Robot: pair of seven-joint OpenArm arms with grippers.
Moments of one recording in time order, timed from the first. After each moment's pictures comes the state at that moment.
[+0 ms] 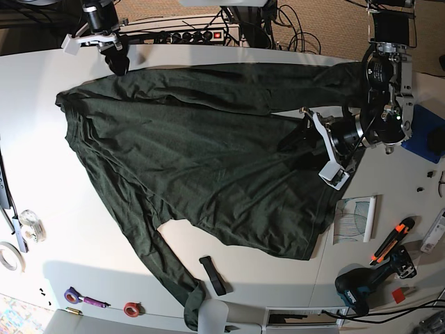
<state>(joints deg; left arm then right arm) 0.5 -18.7 -0.8 97.2 -47.3 -41.7 52.7 -37.4 -6.3 40.6 98.3 60.2 26.9 -36.1</state>
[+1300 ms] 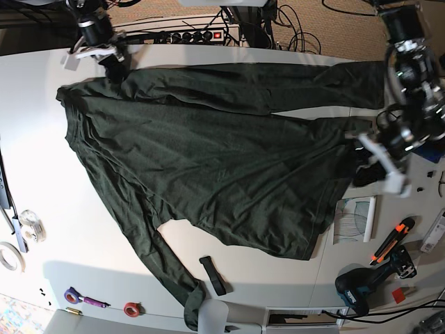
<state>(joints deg) 4.2 -19.6 -23.3 97.4 -53.9 -36.4 56.9 -33.1 -2.2 40.7 98.1 54.9 28.5 -39.0</state>
